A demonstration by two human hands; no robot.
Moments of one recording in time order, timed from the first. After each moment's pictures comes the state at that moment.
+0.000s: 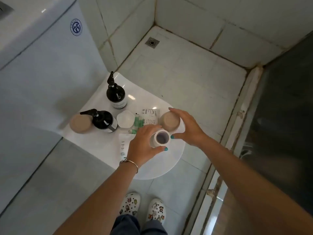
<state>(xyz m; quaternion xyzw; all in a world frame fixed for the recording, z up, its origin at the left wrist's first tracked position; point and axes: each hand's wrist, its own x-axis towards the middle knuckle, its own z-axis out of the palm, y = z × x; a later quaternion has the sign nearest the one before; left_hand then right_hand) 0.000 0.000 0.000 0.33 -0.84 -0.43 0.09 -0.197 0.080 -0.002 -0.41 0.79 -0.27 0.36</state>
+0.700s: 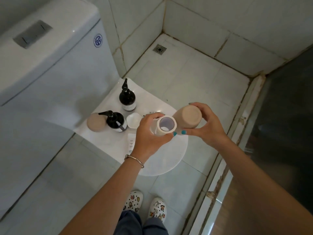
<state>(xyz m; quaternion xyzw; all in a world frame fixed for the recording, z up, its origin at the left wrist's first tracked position) -0.009 -0.003 0.092 0.41 -0.67 -0.56 0.25 -0.192 0.096 0.105 -0.38 0.73 -0.46 0.33</state>
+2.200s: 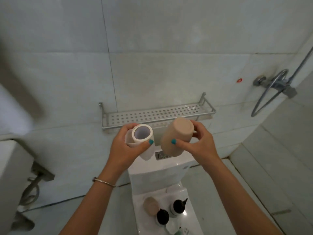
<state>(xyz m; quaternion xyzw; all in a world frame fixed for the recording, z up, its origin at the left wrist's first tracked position) 0.186 -0.167 0.490 0.55 -0.52 -0.34 0.56 -0.038 -0.201 0.507 -0.63 0.52 -0.45 0.36</state>
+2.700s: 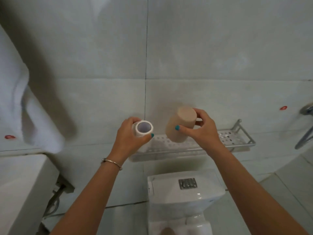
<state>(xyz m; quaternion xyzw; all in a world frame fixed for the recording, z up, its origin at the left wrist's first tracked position) 0.289 -0.273 0.514 0.66 -0.55 -0.19 0.47 0.062 -0.334 0.545 -0.67 0.47 -0.45 0.36</state>
